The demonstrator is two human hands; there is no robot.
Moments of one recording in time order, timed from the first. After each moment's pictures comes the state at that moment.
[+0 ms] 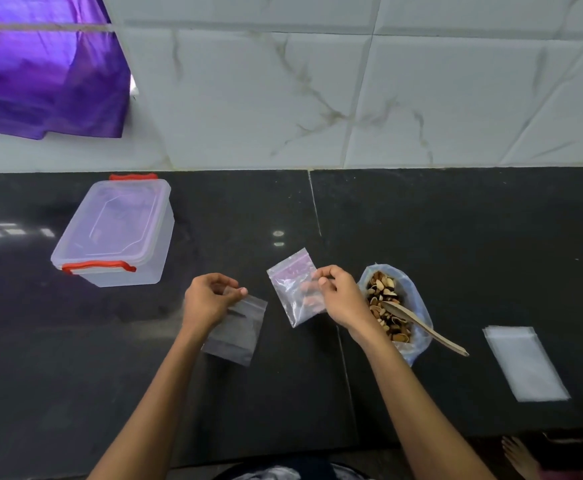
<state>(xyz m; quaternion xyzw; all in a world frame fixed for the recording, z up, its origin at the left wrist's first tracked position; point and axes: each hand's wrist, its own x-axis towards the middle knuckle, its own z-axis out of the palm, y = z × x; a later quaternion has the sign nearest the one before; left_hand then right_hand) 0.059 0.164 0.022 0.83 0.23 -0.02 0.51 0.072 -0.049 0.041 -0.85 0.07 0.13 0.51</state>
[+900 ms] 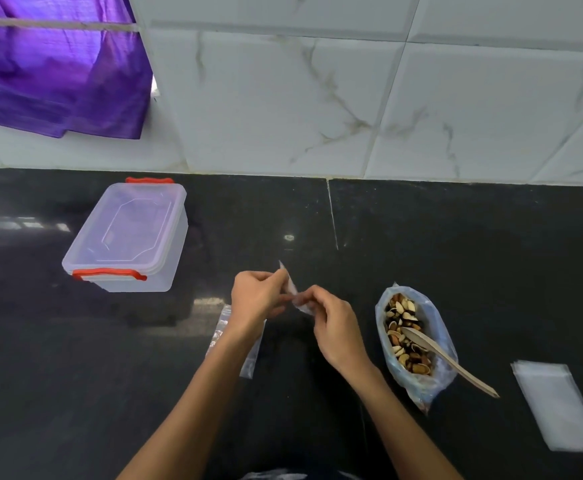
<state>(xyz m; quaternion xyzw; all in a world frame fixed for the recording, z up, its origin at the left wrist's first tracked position) 0.077 0.108 0.072 0.69 0.29 -0.06 0.66 0.066 -0.023 0.021 -0.88 -0.13 0.00 0.45</state>
